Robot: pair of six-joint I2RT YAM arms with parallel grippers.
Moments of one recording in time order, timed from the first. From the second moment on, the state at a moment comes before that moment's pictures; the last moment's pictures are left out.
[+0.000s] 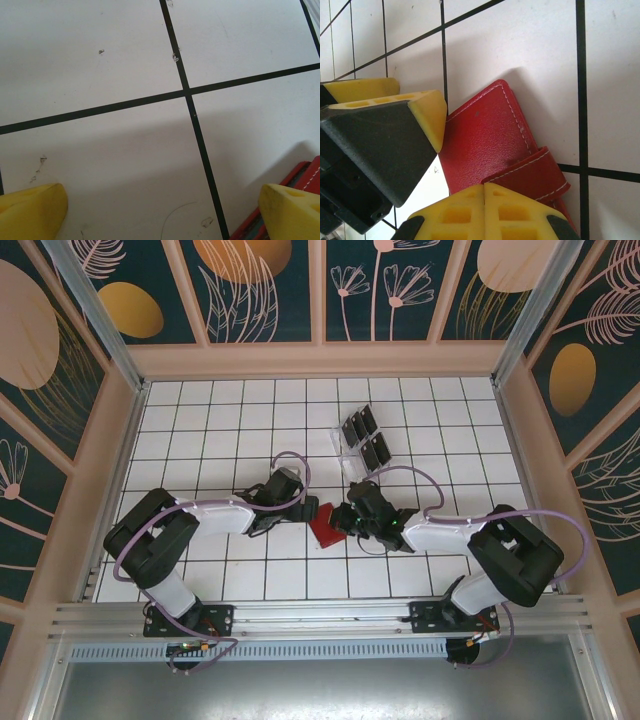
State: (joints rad) left arm -0.74 1.67 0.73 0.01 -0.12 -0.54; right arm 0.85 1.46 0.55 0.15 -0.11 1.02
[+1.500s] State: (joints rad) left arm -0.74 1.68 0.73 0.01 -0.13 -0.53; right arm 0.86 1.44 0.58 0.14 -0.10 1.01
